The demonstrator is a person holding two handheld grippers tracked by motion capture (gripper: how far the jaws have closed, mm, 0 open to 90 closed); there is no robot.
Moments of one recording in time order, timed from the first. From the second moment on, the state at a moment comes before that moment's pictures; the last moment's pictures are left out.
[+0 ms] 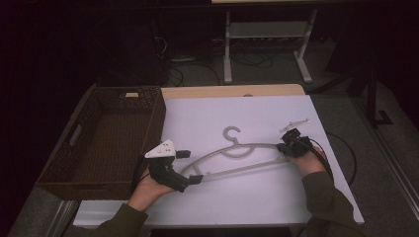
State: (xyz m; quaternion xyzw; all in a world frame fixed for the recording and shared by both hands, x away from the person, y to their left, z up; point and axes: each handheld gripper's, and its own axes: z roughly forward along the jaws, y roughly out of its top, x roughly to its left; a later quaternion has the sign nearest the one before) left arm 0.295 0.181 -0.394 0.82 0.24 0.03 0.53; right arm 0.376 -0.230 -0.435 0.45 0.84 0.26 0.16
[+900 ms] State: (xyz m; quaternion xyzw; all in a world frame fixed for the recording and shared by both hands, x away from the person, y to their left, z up) left arm 0.295 0.180 -0.396 0.81 0.24 0.02 0.53; right arm 0.350 -0.109 -0.423 0.30 0.89 0.34 0.06
